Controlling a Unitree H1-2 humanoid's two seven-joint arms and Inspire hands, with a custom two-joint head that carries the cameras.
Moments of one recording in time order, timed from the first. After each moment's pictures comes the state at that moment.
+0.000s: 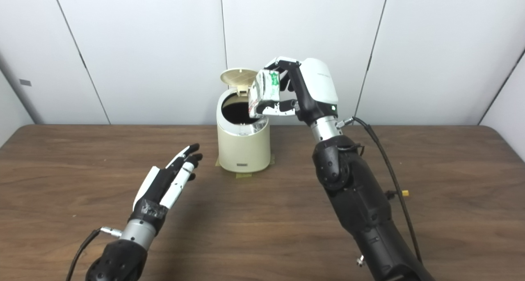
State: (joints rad) left arm -0.12 0.04 -0.11 -0.35 0.28 0.47 -0.12; right arm -0.70 -0.16 0.22 0.31 -0.69 -0.10 -0.27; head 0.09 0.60
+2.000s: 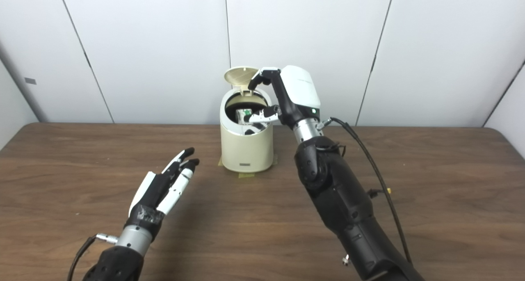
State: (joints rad) left arm -0.08 0.02 -0.07 -0.39 0.31 0.47 -0.15; right arm -0.73 -0.11 0.26 0.35 -0.72 0.00 -0.28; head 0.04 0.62
